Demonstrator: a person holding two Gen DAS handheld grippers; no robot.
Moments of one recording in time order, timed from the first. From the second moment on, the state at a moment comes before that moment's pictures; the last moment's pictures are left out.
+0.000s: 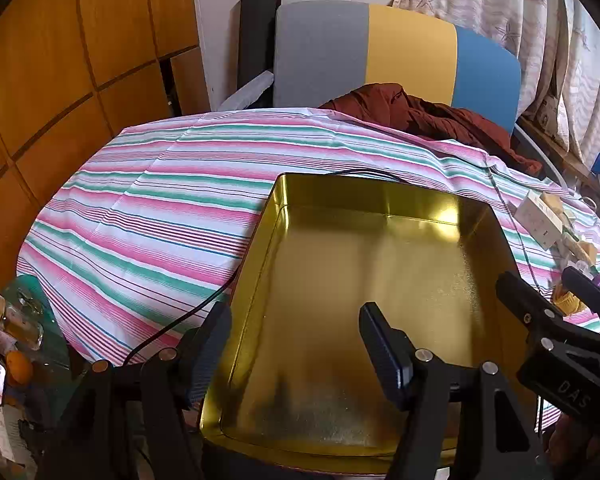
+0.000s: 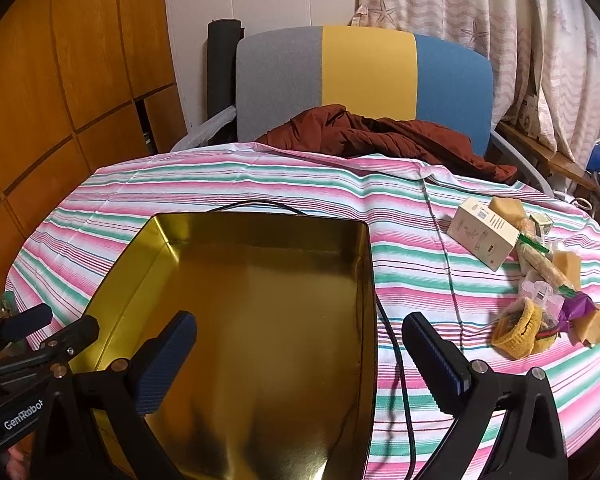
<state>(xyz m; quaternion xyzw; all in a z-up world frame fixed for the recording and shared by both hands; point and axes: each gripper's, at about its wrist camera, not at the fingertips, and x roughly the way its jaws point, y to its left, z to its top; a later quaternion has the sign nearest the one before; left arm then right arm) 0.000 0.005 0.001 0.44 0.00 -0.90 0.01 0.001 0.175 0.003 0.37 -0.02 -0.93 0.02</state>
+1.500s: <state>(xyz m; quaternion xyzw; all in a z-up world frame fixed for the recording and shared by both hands) -0.010 0.175 0.020 0.44 0.04 -0.83 -0.34 0.089 0.481 -0.011 0.30 -0.12 -0.91 -0.27</state>
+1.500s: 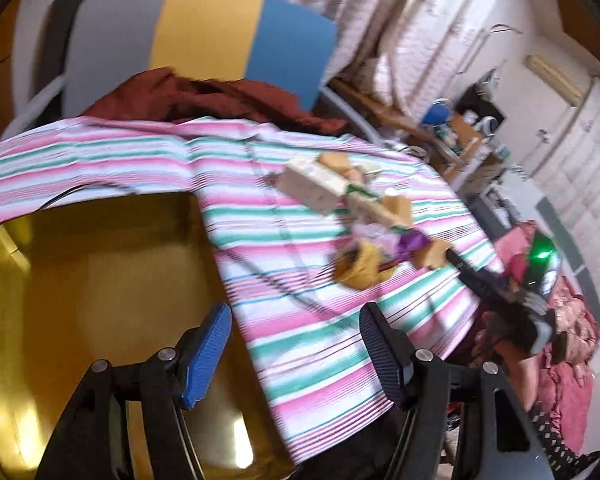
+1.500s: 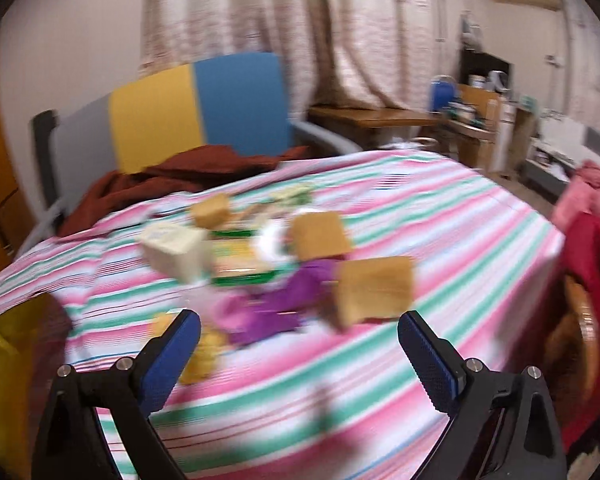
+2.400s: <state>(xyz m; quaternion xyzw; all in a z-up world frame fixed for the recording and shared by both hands) -0.050 0.367 -0.075 0.48 -0.10 -0.77 -0.42 0.111 0.517 -0.041 0.32 -0.21 -0.89 -0.25</state>
